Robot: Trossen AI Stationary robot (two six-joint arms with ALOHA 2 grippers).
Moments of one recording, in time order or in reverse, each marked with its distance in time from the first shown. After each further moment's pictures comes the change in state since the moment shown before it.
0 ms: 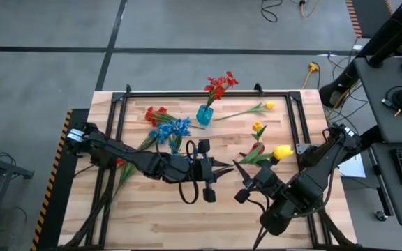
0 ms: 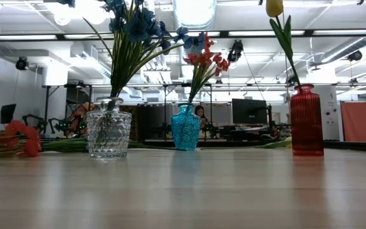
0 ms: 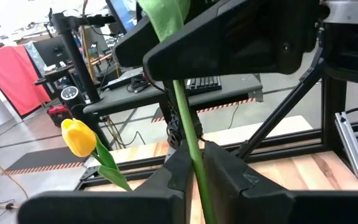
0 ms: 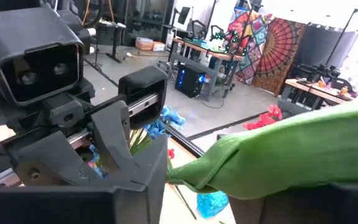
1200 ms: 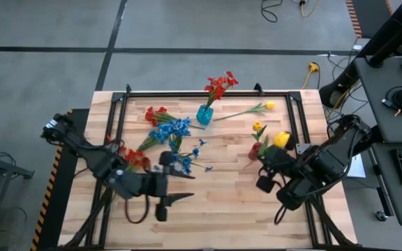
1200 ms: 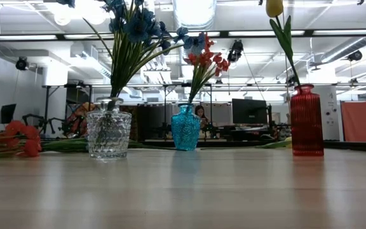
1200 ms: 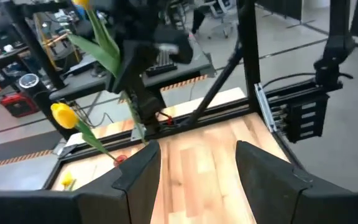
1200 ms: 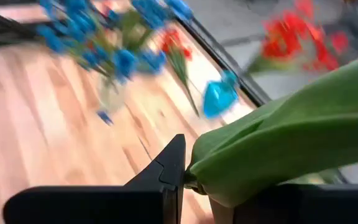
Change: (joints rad) left arm -0.254 -0.300 0.000 -0.504 -0.109 -0.134; right arm -0.034 -0.154 0.019 -0.507 -0.507 0.263
